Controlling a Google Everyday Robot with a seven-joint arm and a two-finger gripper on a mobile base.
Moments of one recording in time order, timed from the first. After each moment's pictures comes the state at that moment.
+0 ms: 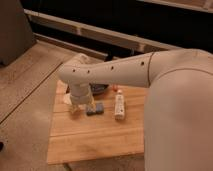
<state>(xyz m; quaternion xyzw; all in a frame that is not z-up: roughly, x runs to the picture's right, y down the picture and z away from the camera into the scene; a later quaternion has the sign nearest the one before) -0.108 0.103 0.703 -0.26 0.23 0.64 0.68</state>
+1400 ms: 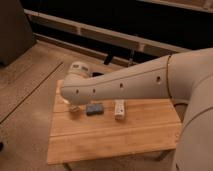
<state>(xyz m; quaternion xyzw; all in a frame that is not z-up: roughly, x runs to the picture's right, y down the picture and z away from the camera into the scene) -0.119 0.068 0.692 -0.17 0.07 0.67 0.71</state>
